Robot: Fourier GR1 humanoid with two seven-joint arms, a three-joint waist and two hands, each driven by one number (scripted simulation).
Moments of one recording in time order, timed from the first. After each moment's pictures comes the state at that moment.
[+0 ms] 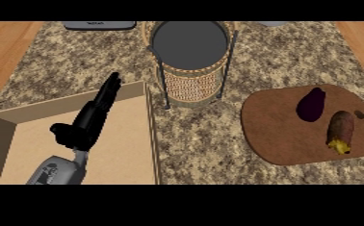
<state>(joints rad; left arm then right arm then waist) -0.17 0.34 -0.32 -1.39 0.30 0.12 -0.18 -0.26 -0.98 -0.02 -1.47 -0.26 0.06 1.07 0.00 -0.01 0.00</state>
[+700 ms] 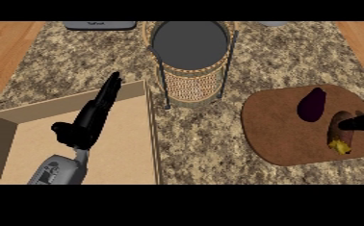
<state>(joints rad) -0.17 0.32 -0.29 -1.38 0.27 0.09 -0.18 -0.22 -0.85 0.06 -1.39 -0.18 0.02 1.07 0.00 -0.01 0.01</state>
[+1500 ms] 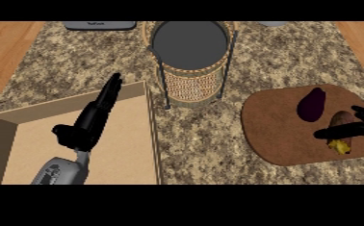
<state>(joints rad) -0.15 0.29 -0.26 -1.40 0.22 0.07 -0.17 -0.18 -0.68 0.06 -1.28 -0.06 -0.04 1.03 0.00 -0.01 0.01</state>
